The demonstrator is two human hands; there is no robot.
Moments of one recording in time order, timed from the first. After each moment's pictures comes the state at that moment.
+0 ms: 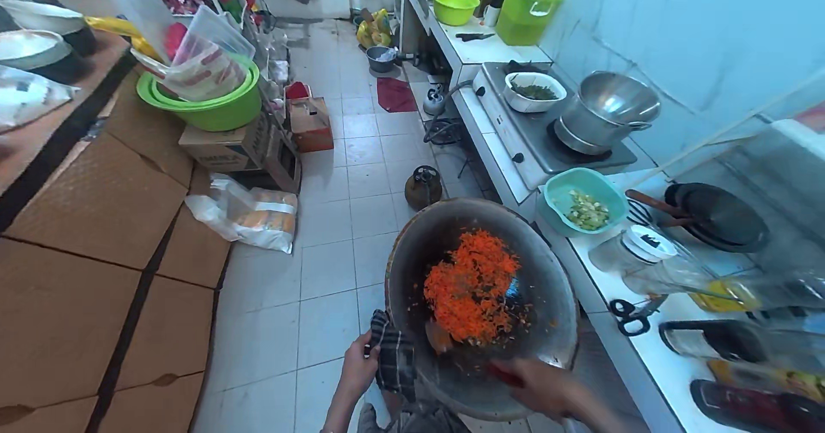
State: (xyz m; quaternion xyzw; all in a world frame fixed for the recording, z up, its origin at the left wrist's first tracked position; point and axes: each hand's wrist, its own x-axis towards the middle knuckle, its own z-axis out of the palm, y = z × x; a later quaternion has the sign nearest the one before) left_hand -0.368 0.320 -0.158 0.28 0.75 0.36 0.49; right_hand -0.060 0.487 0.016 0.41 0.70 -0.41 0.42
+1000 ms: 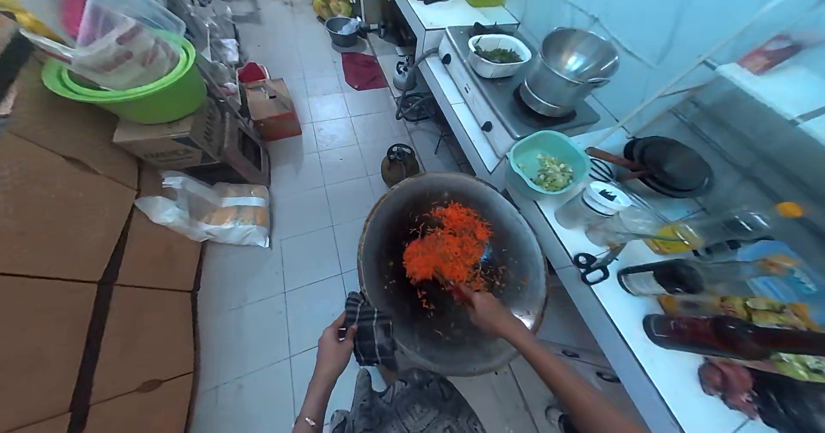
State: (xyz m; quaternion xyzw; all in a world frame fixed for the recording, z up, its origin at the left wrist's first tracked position) left_hand -0.360 0.315 -0.161 0.27 0.77 0.37 0.45; right_hand -0.053 0.509 -0.068 0.53 0.70 -0.40 0.26
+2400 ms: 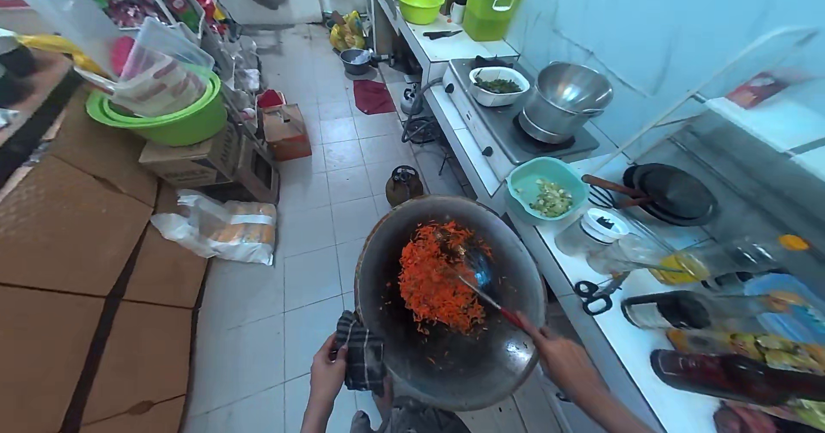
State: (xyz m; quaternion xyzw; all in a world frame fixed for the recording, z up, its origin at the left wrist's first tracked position) left_hand -0.348 0.321 -0.163 0.20 0.78 0.44 0.39; right_hand 0.077 0.500 -0.032 0.55 0.79 -0.13 0.23
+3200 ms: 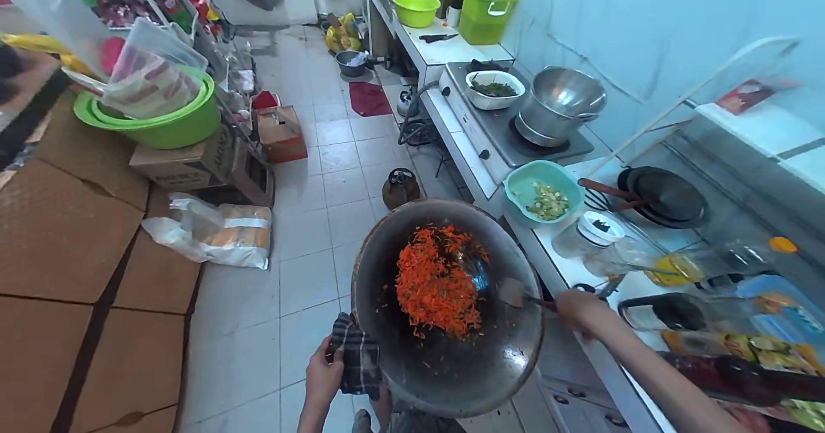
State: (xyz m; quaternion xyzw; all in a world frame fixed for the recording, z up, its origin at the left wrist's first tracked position) left_hand -0.359 0.329 -0.157 0.22 0.81 0.39 0.38; right_hand 0.015 0.596 0.072 0.63 0.60 -0.22 0.44
